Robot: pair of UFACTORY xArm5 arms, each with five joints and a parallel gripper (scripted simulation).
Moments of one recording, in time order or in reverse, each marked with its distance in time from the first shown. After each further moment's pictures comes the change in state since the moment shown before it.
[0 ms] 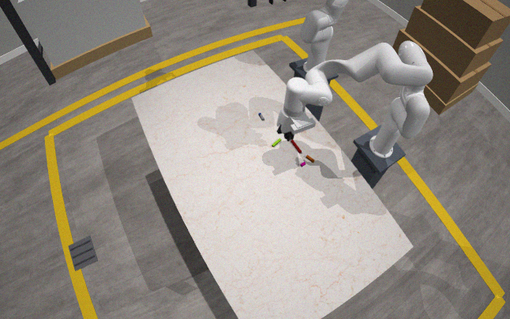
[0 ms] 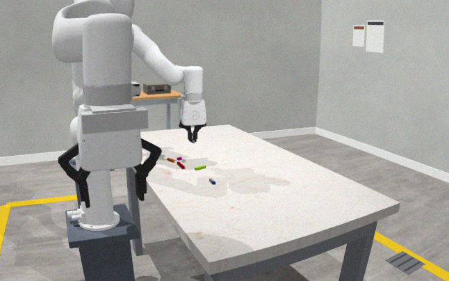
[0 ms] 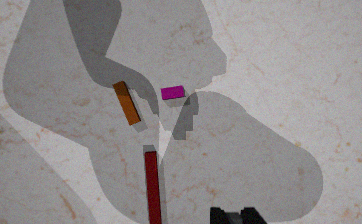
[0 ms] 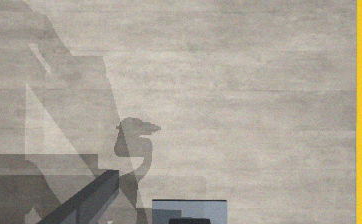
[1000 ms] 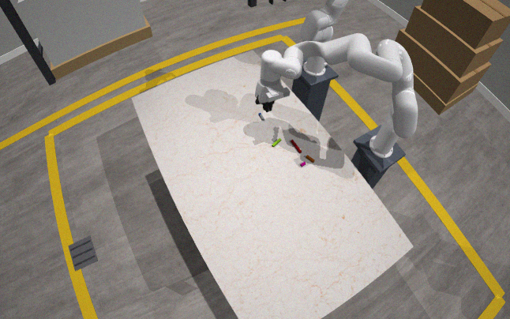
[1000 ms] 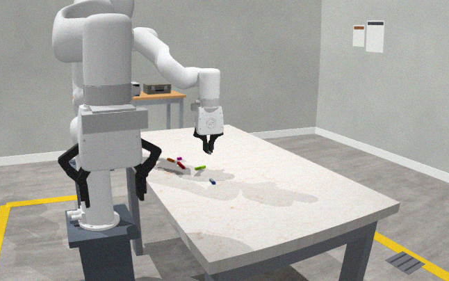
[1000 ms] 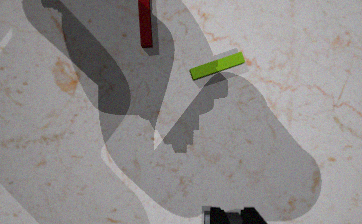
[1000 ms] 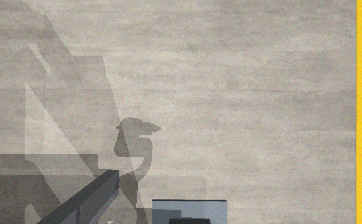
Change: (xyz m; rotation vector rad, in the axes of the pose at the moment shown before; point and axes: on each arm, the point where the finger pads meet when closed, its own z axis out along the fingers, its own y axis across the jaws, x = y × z) left arm -0.167 0.011 -0.001 -0.003 -0.002 -0.008; right arm 0.000 0.000 0.000 0.000 0.000 0.000
